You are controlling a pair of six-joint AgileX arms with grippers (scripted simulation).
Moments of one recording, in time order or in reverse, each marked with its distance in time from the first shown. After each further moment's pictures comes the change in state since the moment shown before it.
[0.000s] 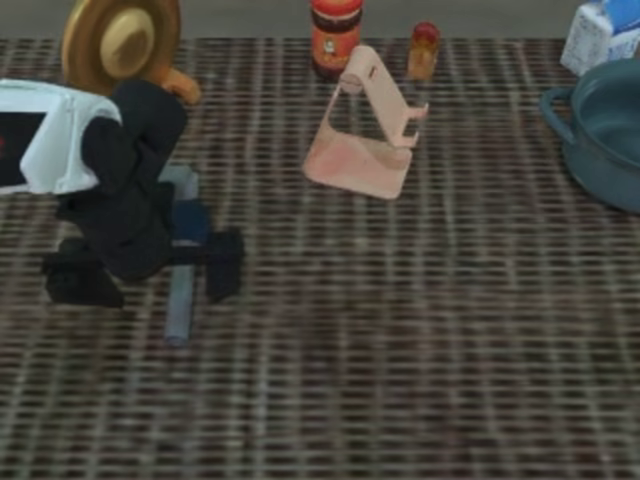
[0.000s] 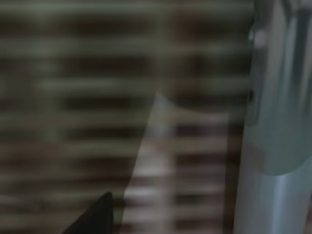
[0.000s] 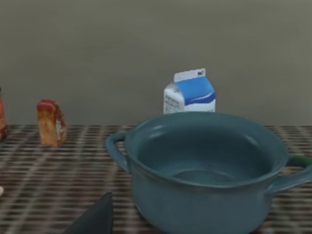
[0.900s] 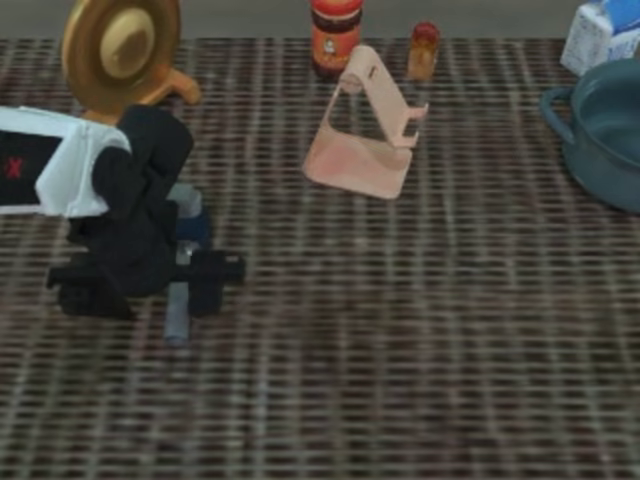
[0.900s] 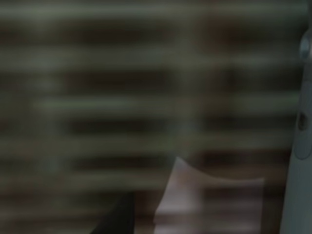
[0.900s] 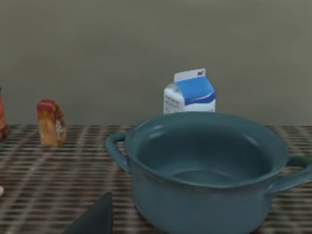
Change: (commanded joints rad) left arm -0.007 0.093 -0.067 0.150 0.000 -0.005; right arm 0.000 0.000 0.000 0.000 0.000 0.000
